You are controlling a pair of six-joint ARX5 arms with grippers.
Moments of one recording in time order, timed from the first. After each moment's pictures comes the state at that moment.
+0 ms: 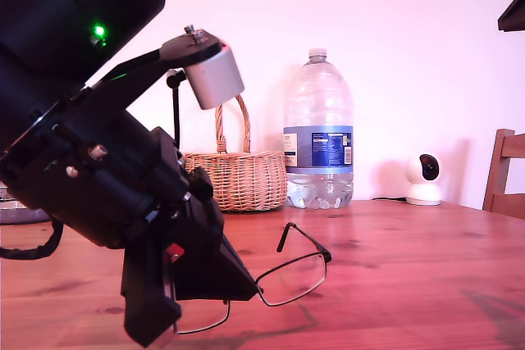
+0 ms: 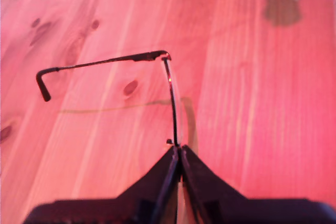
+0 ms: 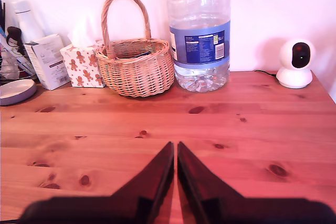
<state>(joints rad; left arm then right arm) -1.02 1.49 0.44 0.36 -0.07 0.40 0.37 0.53 0.35 0.04 0.08 0.08</state>
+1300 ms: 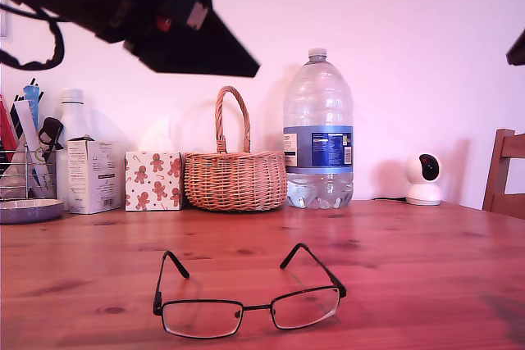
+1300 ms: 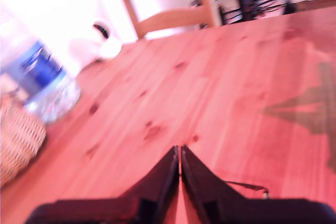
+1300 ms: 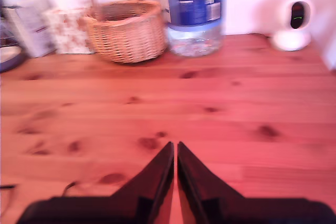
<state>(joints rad) -0.99 1.11 0.49 0.33 -0.12 0.28 0.37 0.53 0.35 -0.08 0.15 0.10</state>
